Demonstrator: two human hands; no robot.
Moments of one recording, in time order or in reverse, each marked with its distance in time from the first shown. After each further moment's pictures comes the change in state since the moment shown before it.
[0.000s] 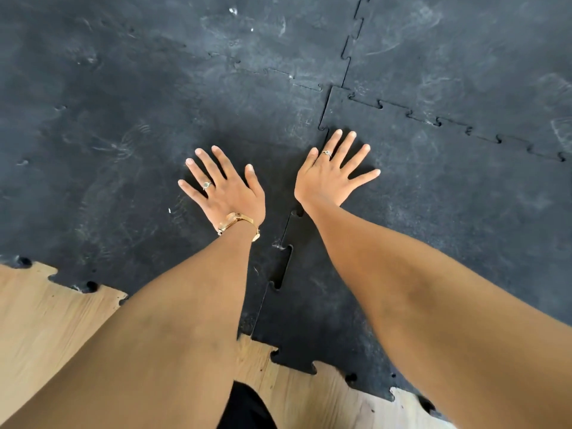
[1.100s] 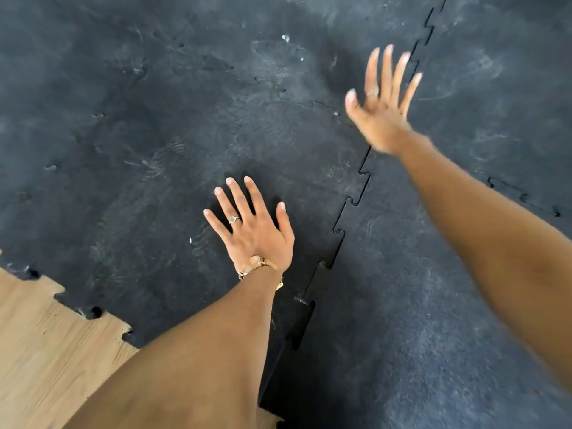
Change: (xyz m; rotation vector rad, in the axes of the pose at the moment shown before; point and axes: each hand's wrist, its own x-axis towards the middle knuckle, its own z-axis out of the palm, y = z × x) left_hand 0.000 0.001 0.005 -0.013 0.003 -0.014; right_hand 0.172 -0.045 -0.057 0.025 0.040 -0.739
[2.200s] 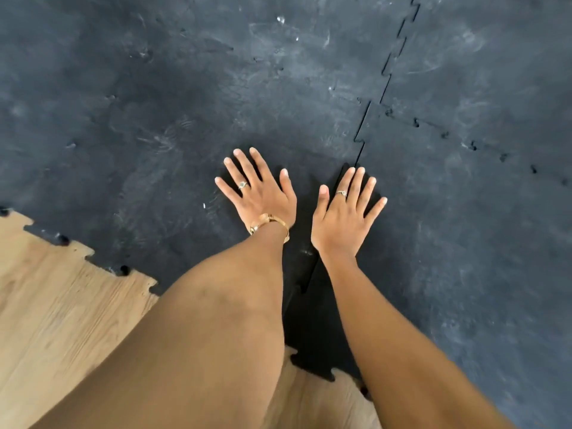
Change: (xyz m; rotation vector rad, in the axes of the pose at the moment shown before) left_hand -0.005 0.001 -0.012 -0.018 -0.071 0.005; right_hand -0.219 -0.113 0.053 -0.037 -0.004 0.541
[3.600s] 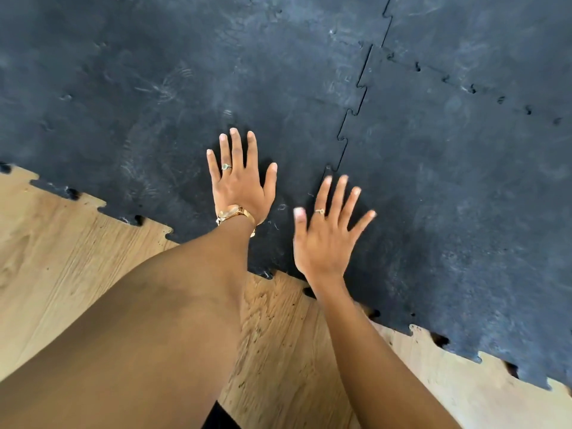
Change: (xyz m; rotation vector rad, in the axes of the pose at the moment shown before) left_hand -0.040 -0.094 -0.002 0.062 0.028 0.348; right_hand -0.129 -0.008 -0.035 0.046 0.056 -0.070
